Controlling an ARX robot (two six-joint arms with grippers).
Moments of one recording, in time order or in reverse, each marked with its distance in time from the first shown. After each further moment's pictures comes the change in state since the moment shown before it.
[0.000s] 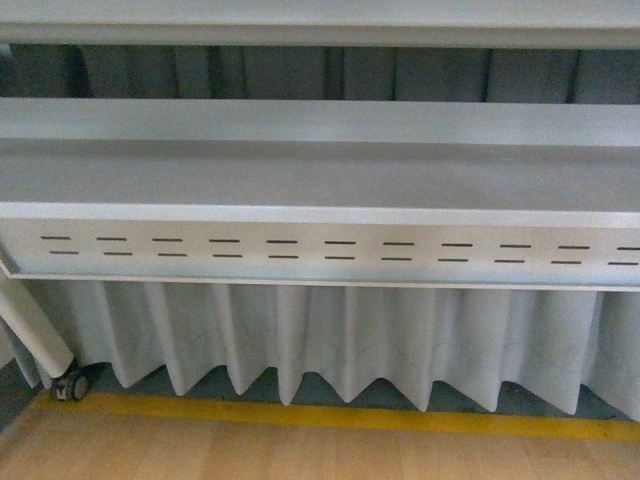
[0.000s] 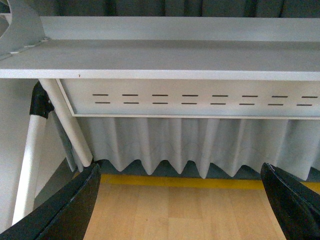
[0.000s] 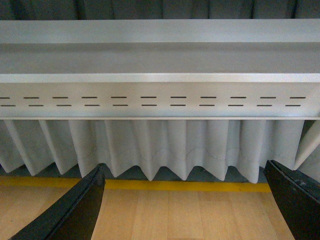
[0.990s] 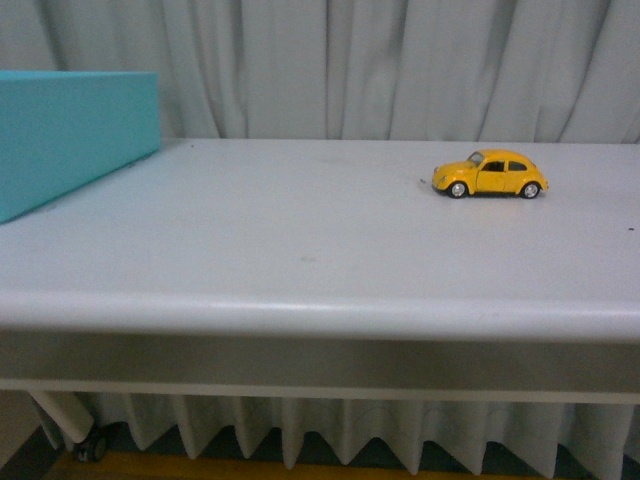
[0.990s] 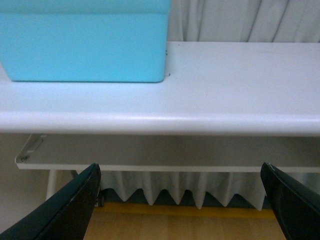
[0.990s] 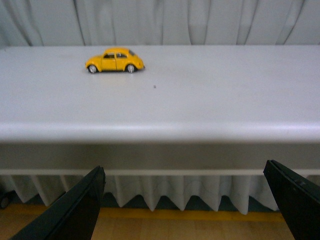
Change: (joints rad) left arm 0.000 0.000 0.000 0.001 0.001 0.000; right arm 0.000 0.000 0.000 -0.001 0.000 0.000
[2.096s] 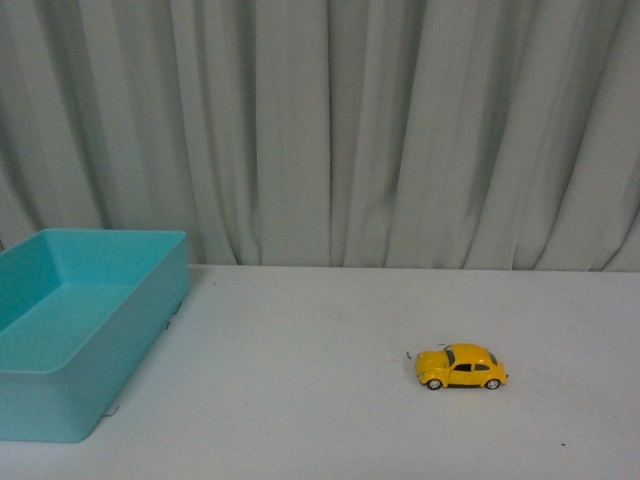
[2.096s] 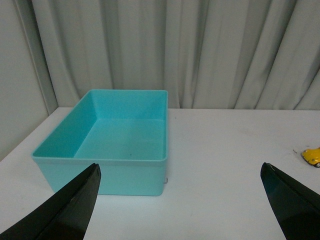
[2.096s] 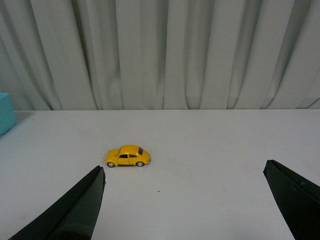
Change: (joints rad) left arm 0.000 0.000 0.000 0.001 -0.001 -0.002; right arm 0.000 0.000 0.000 0.002 0.000 0.003
